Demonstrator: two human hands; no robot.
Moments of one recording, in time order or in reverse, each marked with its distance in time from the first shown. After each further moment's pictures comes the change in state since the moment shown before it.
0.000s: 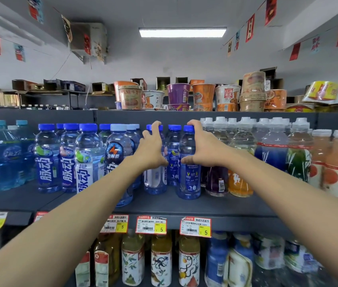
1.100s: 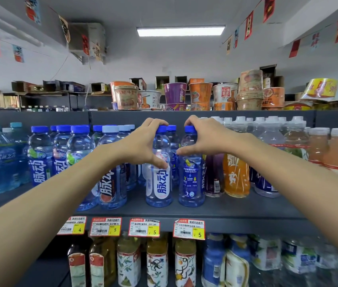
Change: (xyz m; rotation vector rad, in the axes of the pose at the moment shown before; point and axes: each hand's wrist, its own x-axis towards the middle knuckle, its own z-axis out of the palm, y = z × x) left_hand -0.012 0.010 -0.052 0.031 -0.151 0.353; right_hand 0.006 0.002 -0.038 -0.294 0.018 -0.066
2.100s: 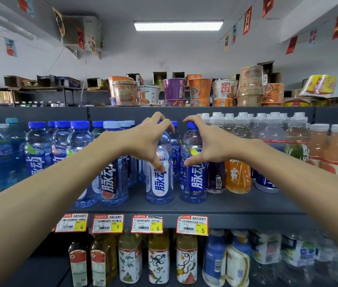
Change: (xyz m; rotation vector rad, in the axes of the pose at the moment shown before) left_hand 0.010 0.001 -0.006 0.287 -0.152 0.098; right_hand -0.020 0.006 0.013 0.247 -0.109 -0.077
